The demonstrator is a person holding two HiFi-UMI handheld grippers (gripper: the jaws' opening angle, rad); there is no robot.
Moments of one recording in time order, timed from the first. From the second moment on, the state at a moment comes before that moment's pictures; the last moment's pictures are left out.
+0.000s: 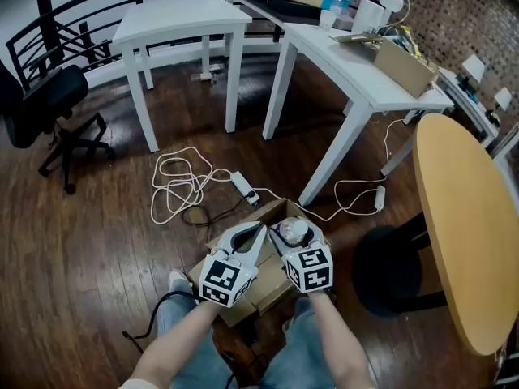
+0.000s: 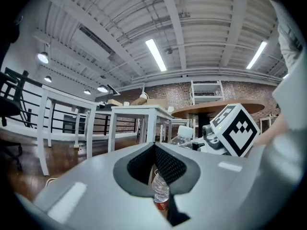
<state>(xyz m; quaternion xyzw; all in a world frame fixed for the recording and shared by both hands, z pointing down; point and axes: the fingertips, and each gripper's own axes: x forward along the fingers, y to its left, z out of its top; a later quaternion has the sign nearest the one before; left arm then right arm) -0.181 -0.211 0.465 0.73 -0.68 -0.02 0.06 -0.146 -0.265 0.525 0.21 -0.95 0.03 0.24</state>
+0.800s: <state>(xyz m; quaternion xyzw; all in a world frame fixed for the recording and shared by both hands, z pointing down) -0.119 -0.158 0.321 0.73 -0.67 -0.10 0.01 -0.096 -0.222 0.342 0.18 -0.96 -0.03 0.23</state>
